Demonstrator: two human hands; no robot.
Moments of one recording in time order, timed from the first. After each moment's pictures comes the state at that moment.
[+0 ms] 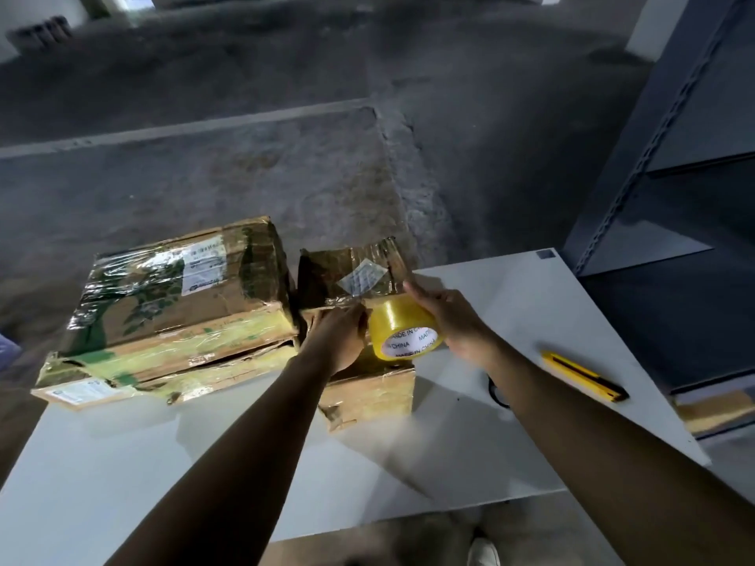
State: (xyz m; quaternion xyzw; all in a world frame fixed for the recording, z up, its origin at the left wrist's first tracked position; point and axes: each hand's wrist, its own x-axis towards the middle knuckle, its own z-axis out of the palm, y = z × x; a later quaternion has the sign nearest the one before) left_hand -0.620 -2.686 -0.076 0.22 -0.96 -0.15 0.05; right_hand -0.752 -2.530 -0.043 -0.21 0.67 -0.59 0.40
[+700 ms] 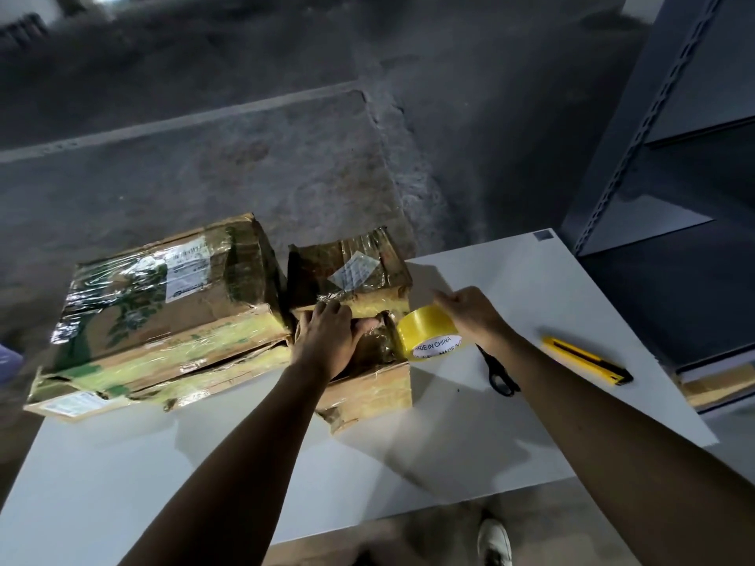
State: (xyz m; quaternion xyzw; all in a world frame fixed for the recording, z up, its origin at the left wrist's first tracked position) left_hand -0.619 -2.680 -0.076 0.26 -0.96 -0.06 -0.04; right_hand -0.786 -2.508 -0.074 -0.22 0.83 -0.43 0.28
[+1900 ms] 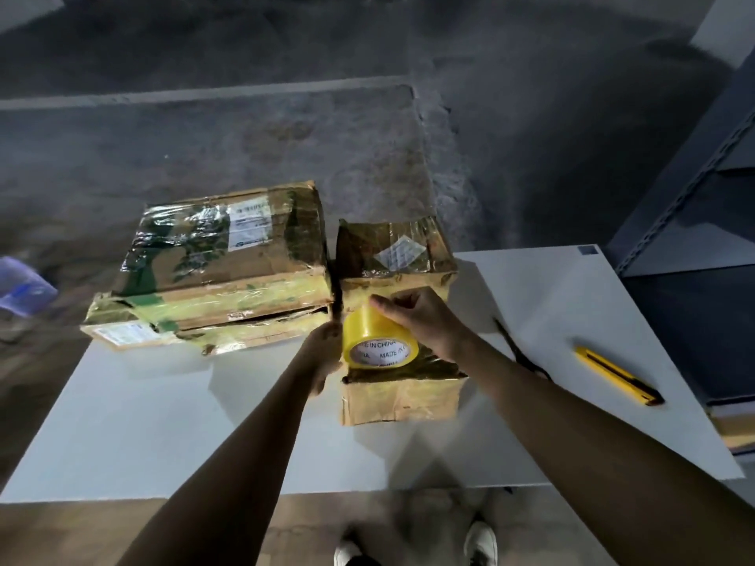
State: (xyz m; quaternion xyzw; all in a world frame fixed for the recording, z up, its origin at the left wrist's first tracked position) left_hand -0.527 -2.689 -0.094 0.48 -0.62 -0.62 0.04; right_hand -0.676 -2.573 -0.055 -0.38 0.67 -0.49 0.40
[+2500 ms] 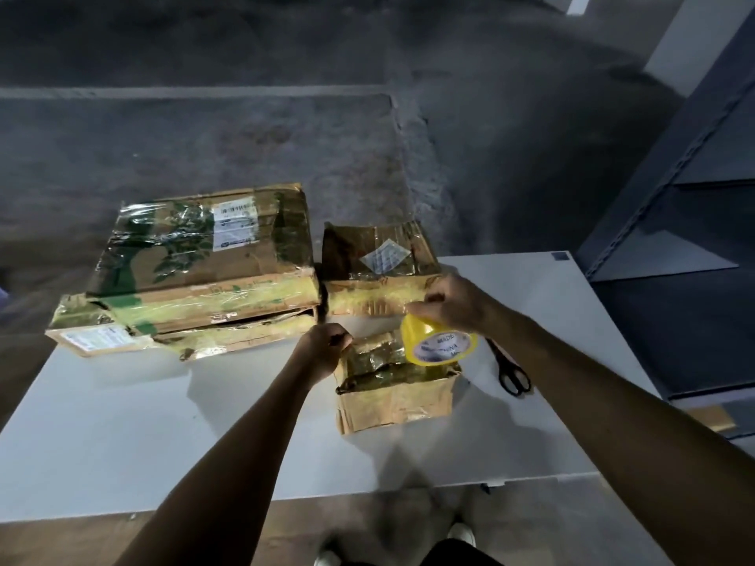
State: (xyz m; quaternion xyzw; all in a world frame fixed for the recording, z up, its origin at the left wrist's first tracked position) left_hand -0.534 -2.696 -0.111 0.38 -0.83 -0.40 0.04; right_hand -0.727 -2.549 -0.034 -0.42 0.79 -0.34 0.29
